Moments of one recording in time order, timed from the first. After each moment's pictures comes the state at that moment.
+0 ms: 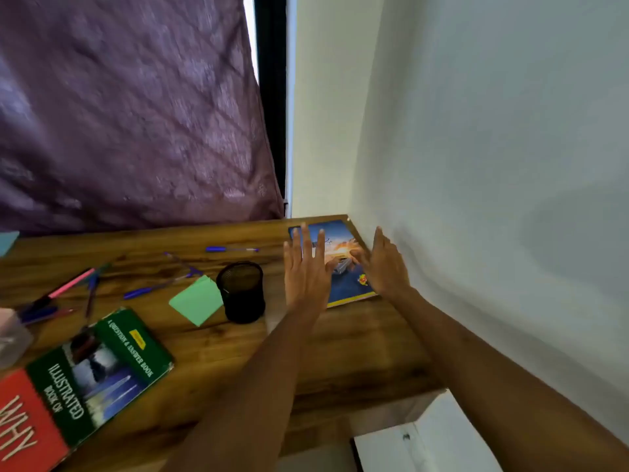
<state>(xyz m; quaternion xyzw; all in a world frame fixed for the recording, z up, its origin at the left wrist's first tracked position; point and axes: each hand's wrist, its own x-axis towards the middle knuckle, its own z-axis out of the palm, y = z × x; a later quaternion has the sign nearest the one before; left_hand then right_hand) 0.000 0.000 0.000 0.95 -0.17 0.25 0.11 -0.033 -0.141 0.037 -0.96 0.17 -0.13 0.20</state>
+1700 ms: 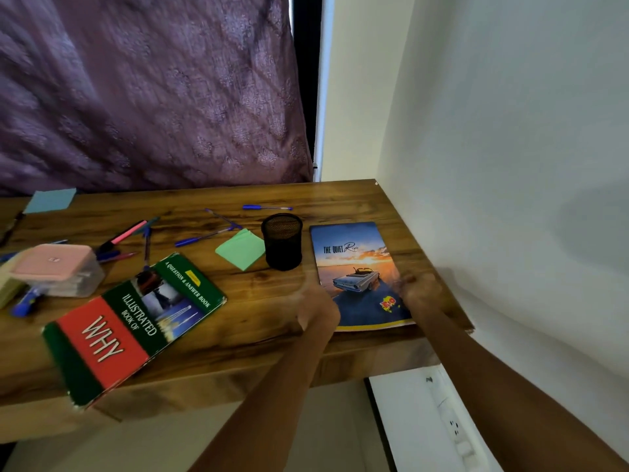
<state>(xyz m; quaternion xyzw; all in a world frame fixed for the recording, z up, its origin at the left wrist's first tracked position) -0.114 0.072 -0.040 0.95 0.07 -0.11 0.29 -0.129 -0.096 -0.033 -0.82 0.41 -0.07 0.38</state>
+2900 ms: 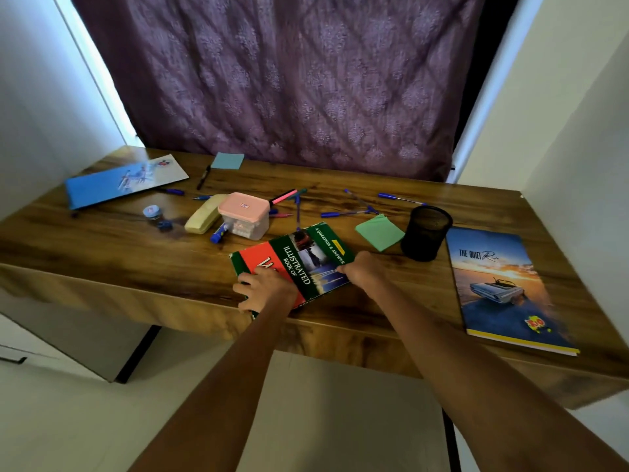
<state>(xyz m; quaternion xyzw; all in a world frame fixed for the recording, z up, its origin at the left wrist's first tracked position) -0.122 0.379 -0.040 0.88 0.41 -0.06 0.25 -0.083 0.233 -0.013 -0.92 0.12 0.14 0.36</state>
